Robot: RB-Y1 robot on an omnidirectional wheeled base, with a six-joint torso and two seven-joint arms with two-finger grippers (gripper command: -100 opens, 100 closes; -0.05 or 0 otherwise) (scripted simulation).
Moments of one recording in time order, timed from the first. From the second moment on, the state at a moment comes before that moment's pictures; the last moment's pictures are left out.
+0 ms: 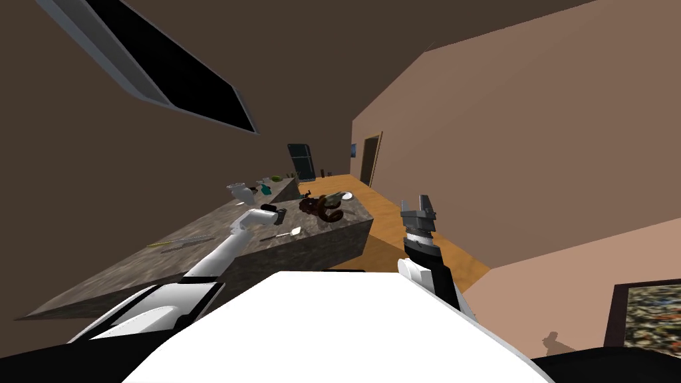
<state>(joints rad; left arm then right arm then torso) -0.19 0.82 0.03 -1.53 0.43 1.07 0.09 0.55 -0.01 -0.07 -2.30 -0.12 -0.49 0.01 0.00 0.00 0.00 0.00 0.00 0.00</state>
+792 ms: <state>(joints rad) -0.24 0.85 0.01 -1.39 0.48 1.29 0.10 0.55 -0.01 -0.07 -2.30 -0.12 -0.49 0.01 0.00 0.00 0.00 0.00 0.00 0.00</state>
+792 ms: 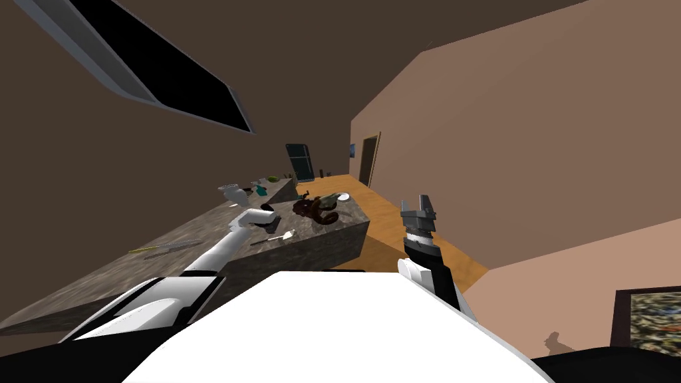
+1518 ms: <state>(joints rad) -0.26 0.88 0.00 -1.28 0.53 1.51 0.12 0.55 -0.01 -0.07 -2.30 -0.12 -0.49 0.01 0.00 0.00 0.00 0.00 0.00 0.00</state>
